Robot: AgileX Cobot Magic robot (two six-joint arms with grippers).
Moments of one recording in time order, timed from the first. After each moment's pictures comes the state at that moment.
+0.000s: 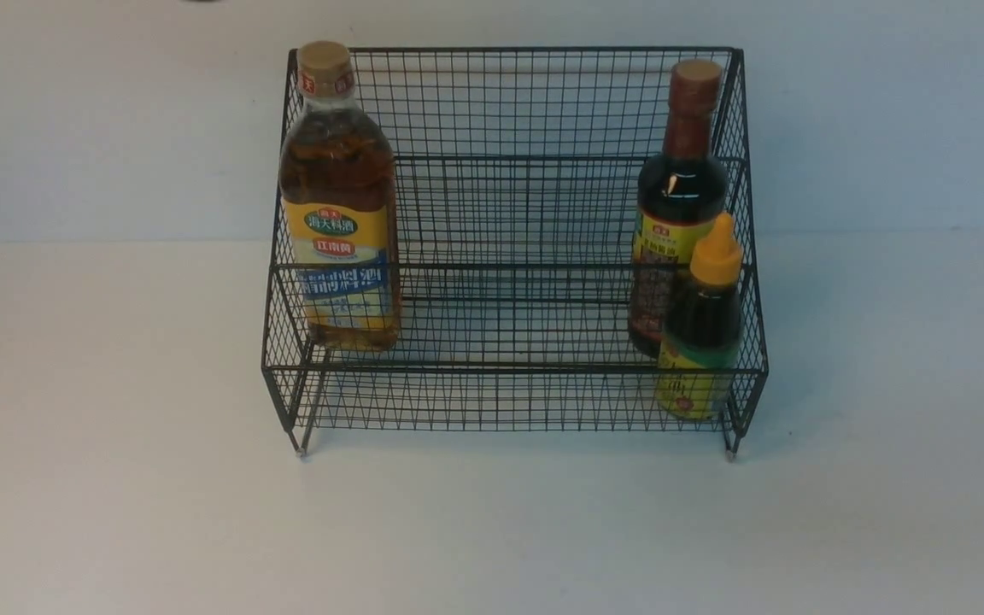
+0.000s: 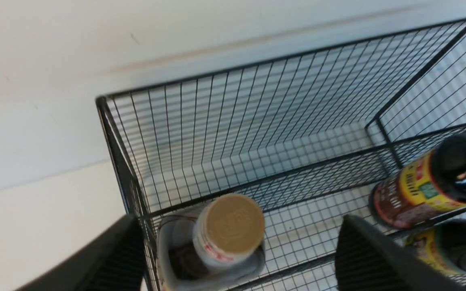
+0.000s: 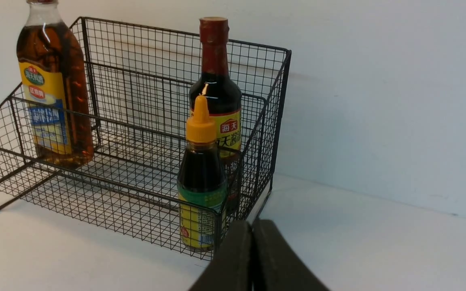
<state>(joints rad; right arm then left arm) 0.43 0.06 -0.37 -0.23 0.60 0.16 -0.19 1.72 -2.19 -0.22 1.24 0.06</state>
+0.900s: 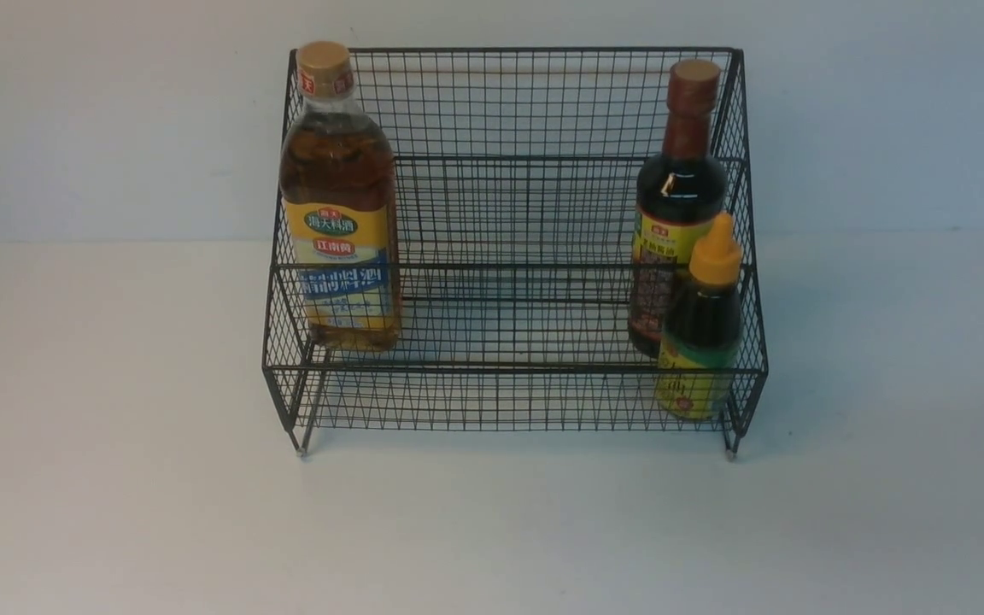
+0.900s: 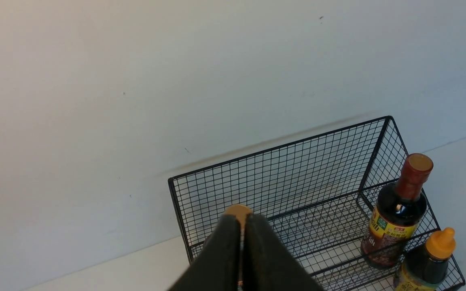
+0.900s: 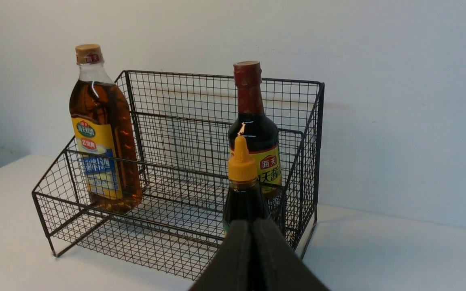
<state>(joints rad) 0.43 0.06 -0.37 -0.10 0.51 0.16 -0.19 1.40 -2.20 -0.16 1.28 0.11</state>
